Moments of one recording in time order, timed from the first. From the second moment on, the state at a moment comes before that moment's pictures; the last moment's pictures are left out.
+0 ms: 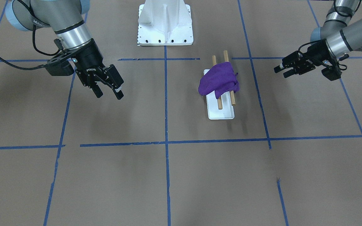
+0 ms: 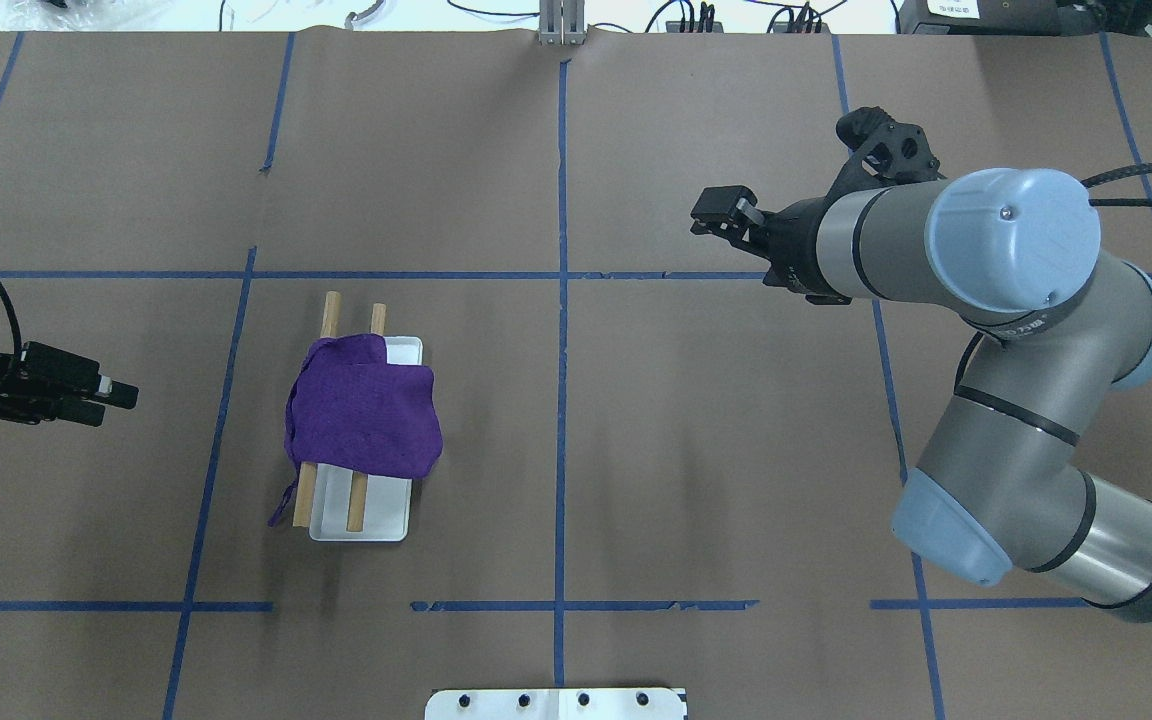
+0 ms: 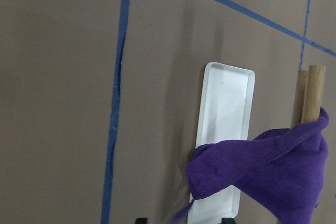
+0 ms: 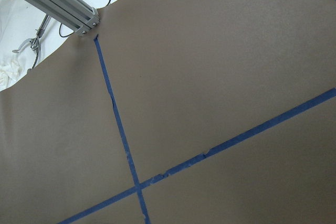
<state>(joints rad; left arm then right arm) -0.95 -1.52 -1.62 -2.91 -2.48 -1.44 0.66 -1.20 1.96 -1.19 1.69 1.67</state>
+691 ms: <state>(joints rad) -1.04 -1.41 -1.56 -2.87 -2.21 -0.99 0.86 -1.43 1.93 -1.20 1.91 1.21</state>
